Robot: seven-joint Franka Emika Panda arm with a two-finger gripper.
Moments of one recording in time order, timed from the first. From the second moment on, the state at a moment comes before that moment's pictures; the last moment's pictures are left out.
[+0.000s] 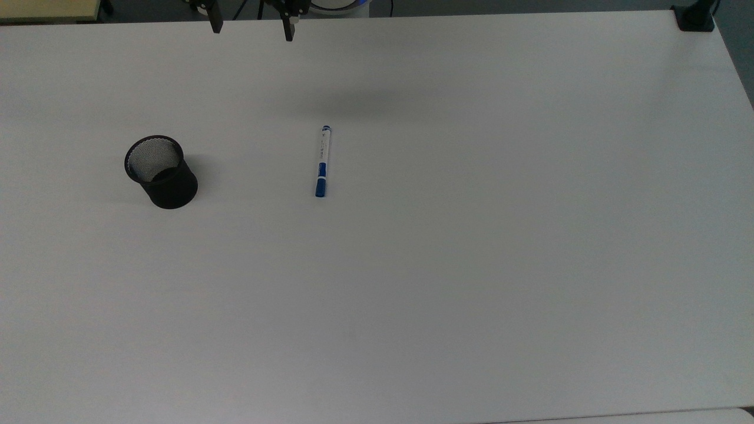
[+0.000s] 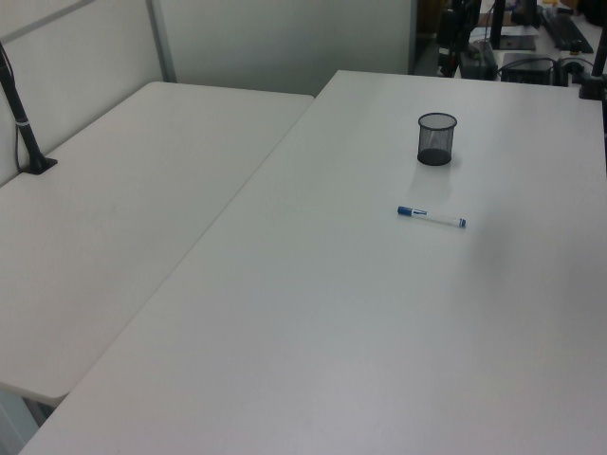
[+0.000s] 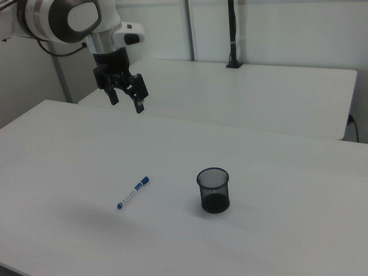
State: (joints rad) arm 0.01 -0.03 -0.08 -1.67 0.00 1.74 0.04
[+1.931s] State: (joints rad) arm 0.09 0.28 -0.02 -1.82 -0.09 2.10 0.12
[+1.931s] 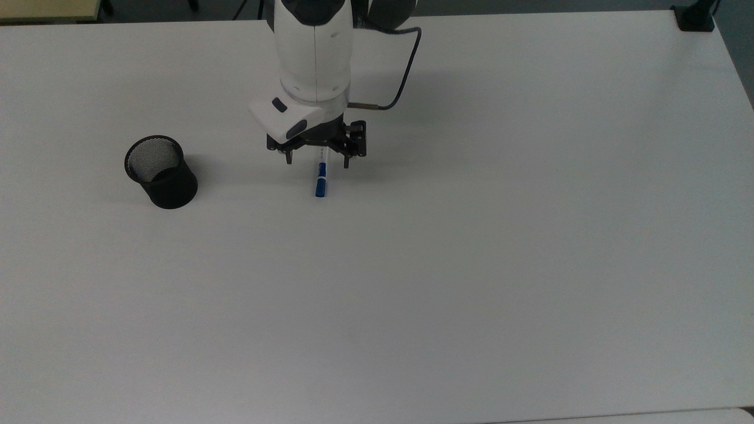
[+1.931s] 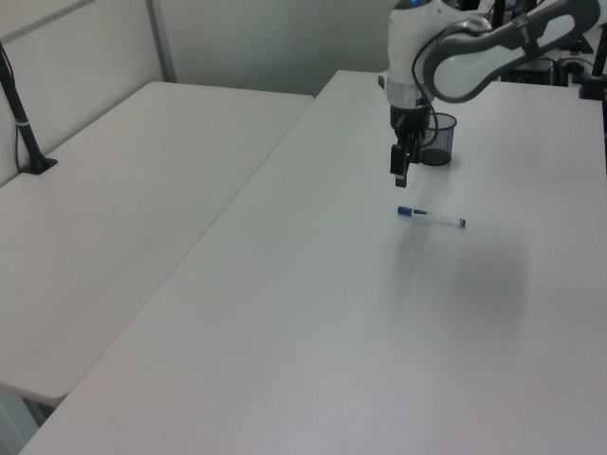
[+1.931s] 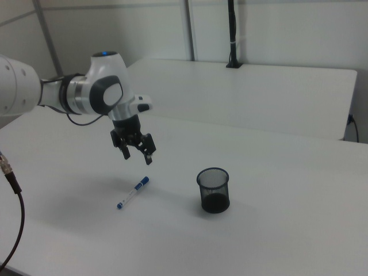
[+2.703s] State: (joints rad) arm 0.08 0.37 -0.02 -1.89 -0.09 2.25 0.22
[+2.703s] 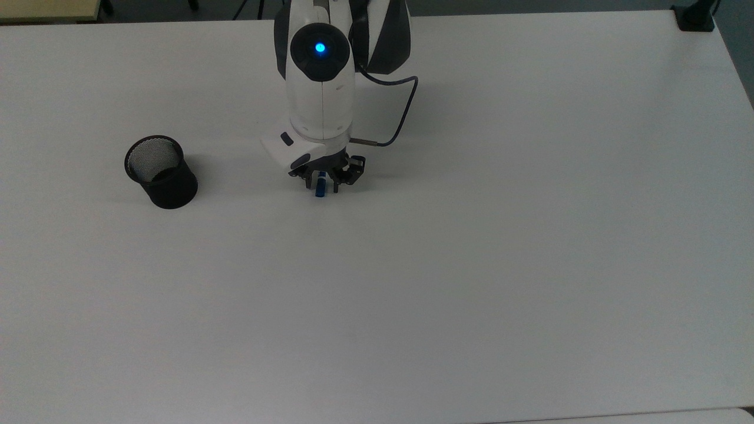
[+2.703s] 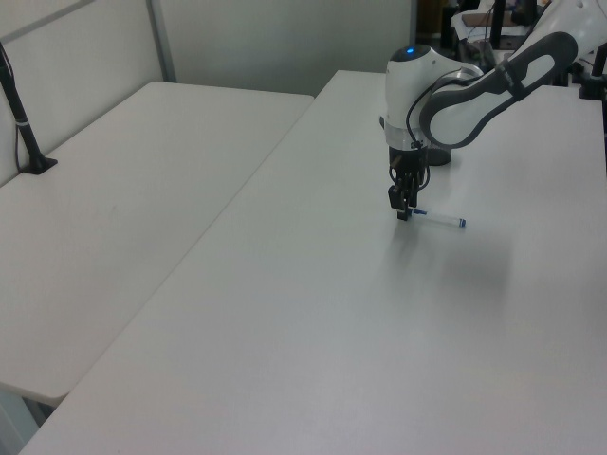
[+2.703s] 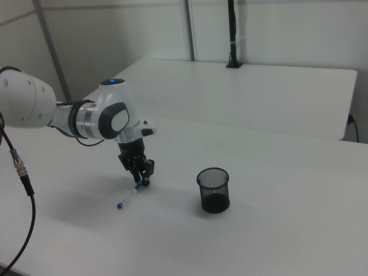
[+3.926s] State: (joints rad) arm -0.13 0.09 -0.05 -1.88 -0.08 2.37 0.09
